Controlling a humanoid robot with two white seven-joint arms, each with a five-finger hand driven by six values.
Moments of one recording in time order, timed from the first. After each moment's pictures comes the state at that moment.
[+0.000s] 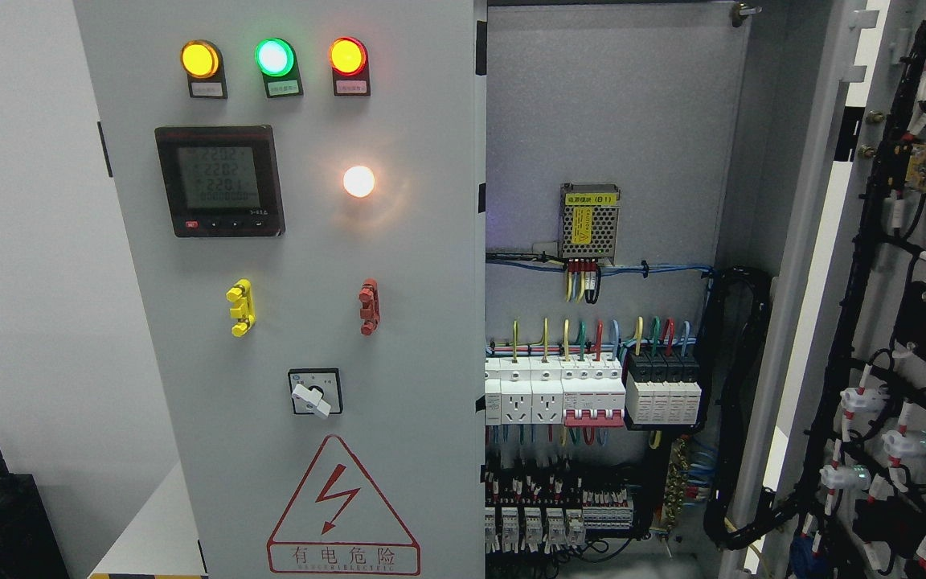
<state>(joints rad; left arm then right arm) 0.00 0.00 0.29 0.07 -0.34 -0.12 -0.19 0.88 -0.03 0.13 -1.33 0.00 -0.40 0.03</state>
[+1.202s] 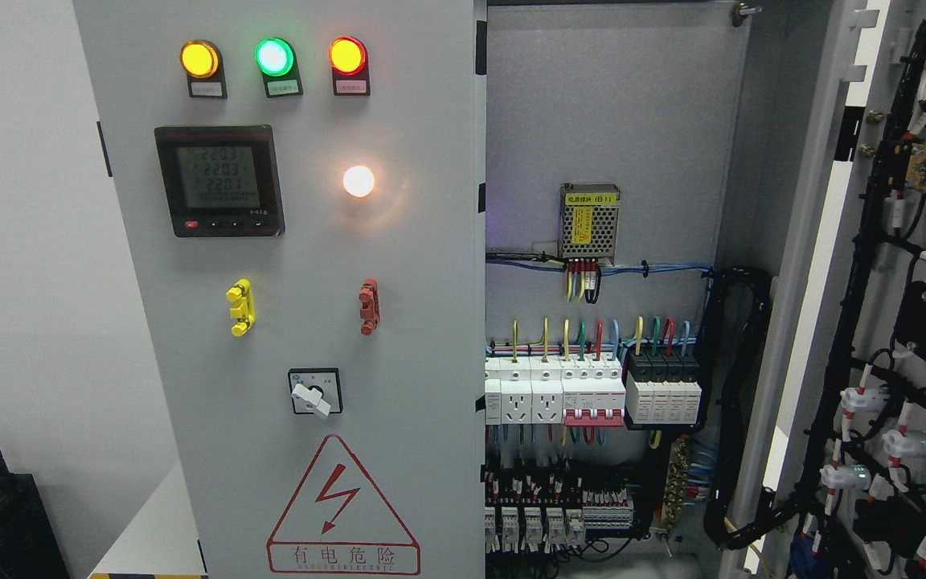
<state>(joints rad) 0.00 -0.01 0.04 0.07 -0.06 -0.12 -0.20 0.83 -0.09 0.18 -1.80 0.00 -0.48 0.03</state>
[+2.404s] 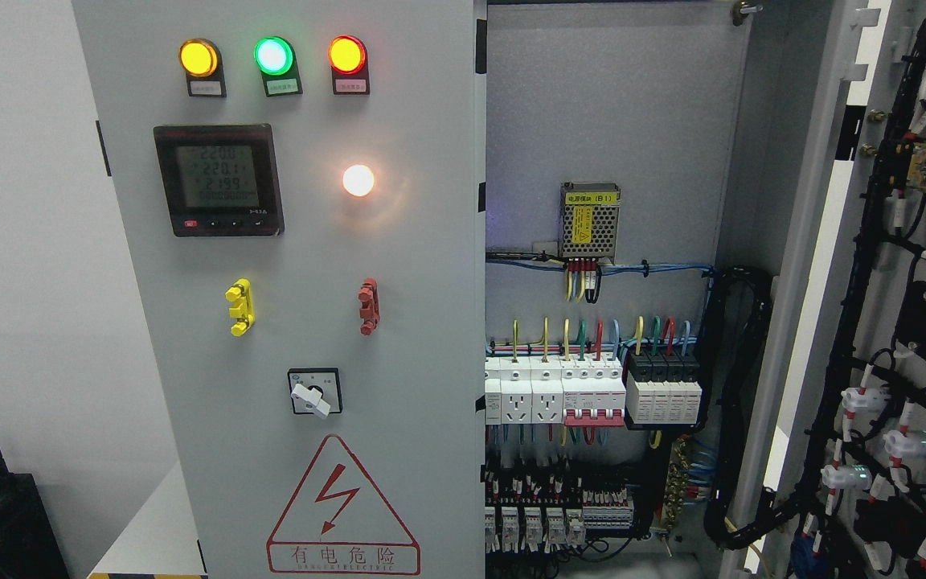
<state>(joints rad) 0.00 -0.03 0.00 0.06 -0.05 -0.12 -0.19 0.32 -0.09 0.24 -1.84 0.00 -0.32 0.03</state>
